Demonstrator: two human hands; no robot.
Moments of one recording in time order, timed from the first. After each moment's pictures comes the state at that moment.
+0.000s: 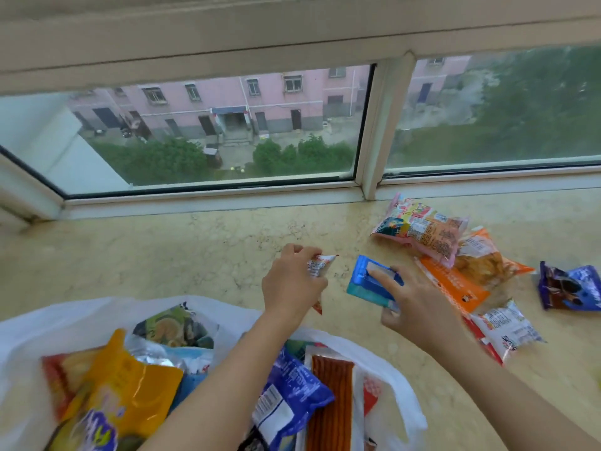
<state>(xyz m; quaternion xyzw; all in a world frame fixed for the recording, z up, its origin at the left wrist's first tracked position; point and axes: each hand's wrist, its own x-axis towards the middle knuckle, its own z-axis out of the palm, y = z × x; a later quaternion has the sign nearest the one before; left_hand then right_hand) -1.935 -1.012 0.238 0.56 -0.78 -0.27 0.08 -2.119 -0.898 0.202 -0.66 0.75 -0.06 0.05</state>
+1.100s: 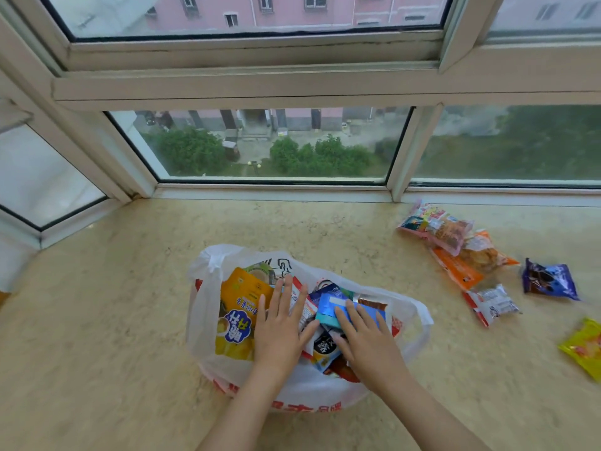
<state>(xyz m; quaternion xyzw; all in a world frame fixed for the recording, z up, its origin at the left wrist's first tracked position) -1.749 -0.887 0.270 0.53 -0.84 -0.06 -0.01 -1.921 -0.809 0.266 -0.66 0.73 -0.02 0.15</state>
